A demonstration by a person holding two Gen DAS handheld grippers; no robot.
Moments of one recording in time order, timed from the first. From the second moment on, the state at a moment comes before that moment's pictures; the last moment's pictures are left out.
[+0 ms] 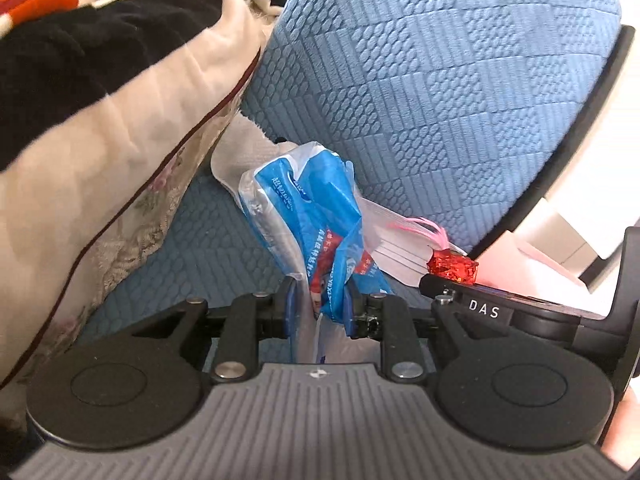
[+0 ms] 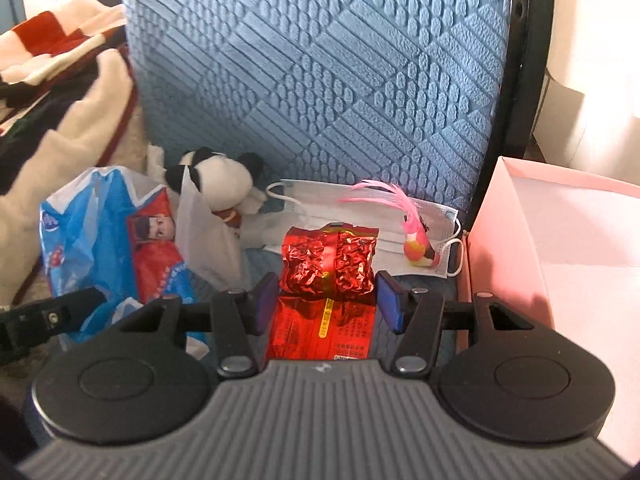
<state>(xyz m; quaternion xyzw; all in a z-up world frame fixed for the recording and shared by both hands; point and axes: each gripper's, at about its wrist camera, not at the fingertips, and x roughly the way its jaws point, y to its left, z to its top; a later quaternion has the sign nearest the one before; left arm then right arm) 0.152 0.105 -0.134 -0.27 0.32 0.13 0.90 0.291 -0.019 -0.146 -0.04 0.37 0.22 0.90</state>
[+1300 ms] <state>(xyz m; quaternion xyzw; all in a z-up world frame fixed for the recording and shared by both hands) 0.098 0.035 -0.127 -0.20 0.39 0.07 0.89 0.165 -0.068 -0.140 -0.05 0.41 0.21 0.89</state>
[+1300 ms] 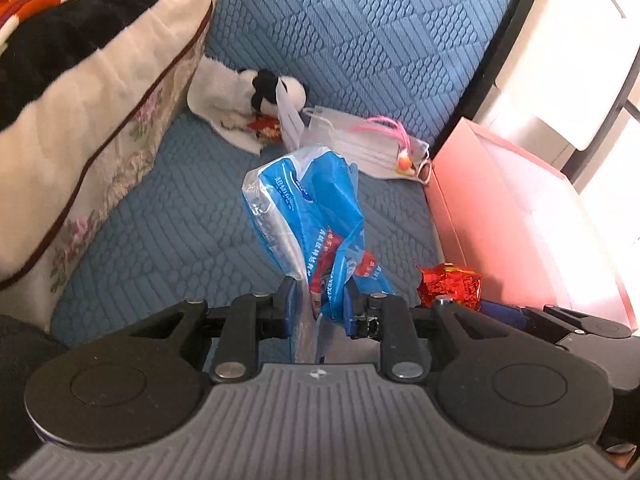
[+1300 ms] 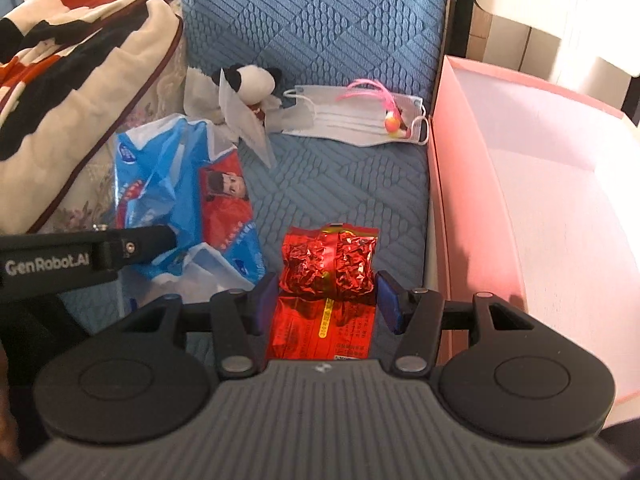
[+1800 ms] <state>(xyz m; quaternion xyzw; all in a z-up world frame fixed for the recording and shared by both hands) 0.090 0.037 -0.107 -0.18 0.40 0.03 0.90 0.150 -0.101 -0.127 -0.02 0.42 0.22 0.88</state>
